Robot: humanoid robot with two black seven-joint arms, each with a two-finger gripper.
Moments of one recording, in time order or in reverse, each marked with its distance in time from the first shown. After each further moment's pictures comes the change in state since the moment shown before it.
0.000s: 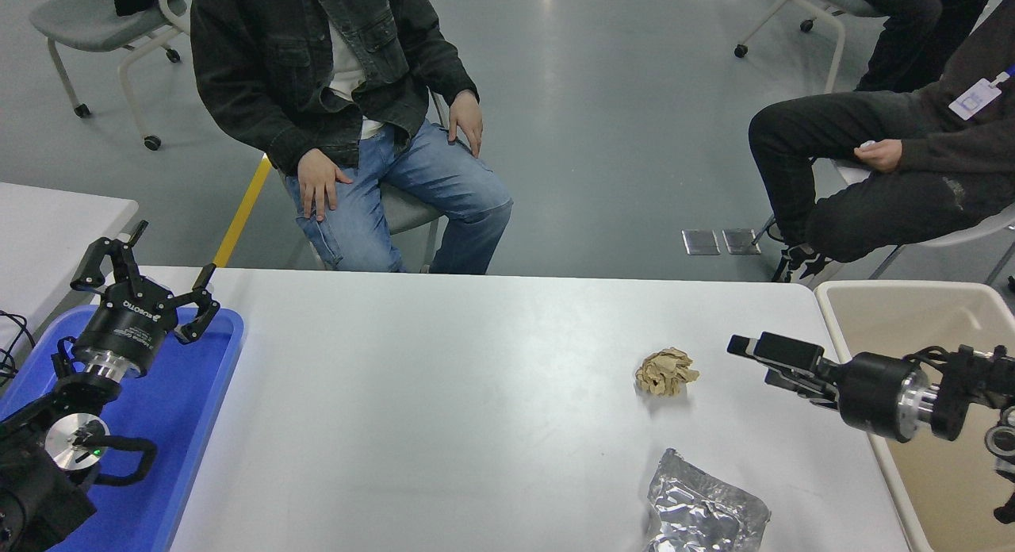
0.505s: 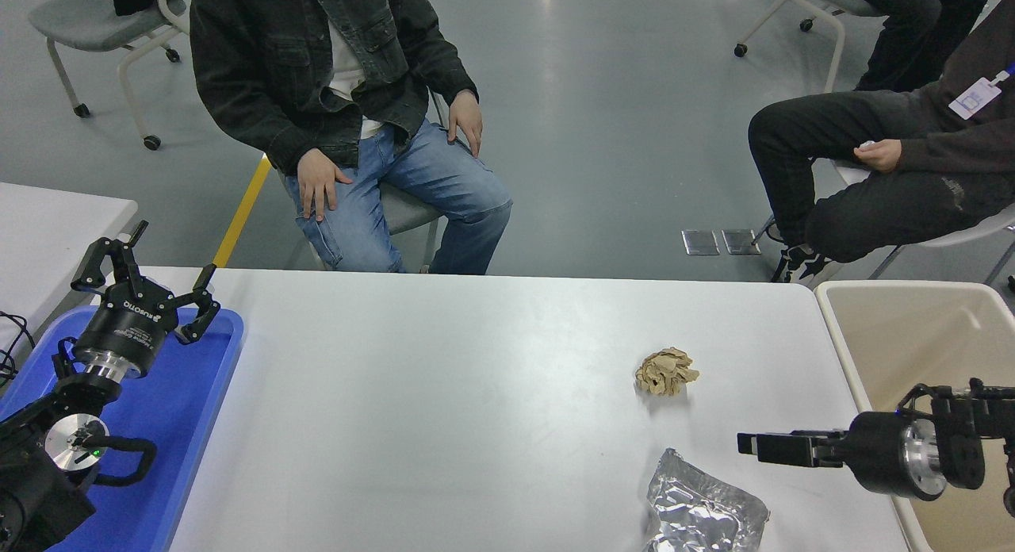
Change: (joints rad) left arm 0.000 0.000 0.000 0.000 0.000 0.000 0.000; right arm 0.043 -0.073 -0.153 0.124 -0.173 0.071 -0.163
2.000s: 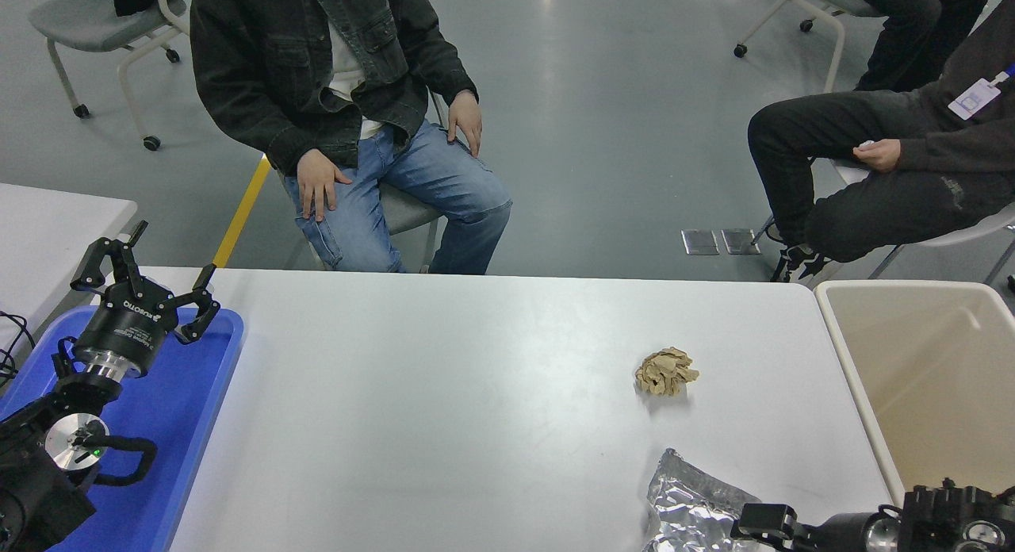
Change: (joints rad) left arm 0.000 0.000 0.000 0.000 0.000 0.000 0.000; right arm -0.145 0.158 -0.026 0.027 0.512 -0.185 -0.345
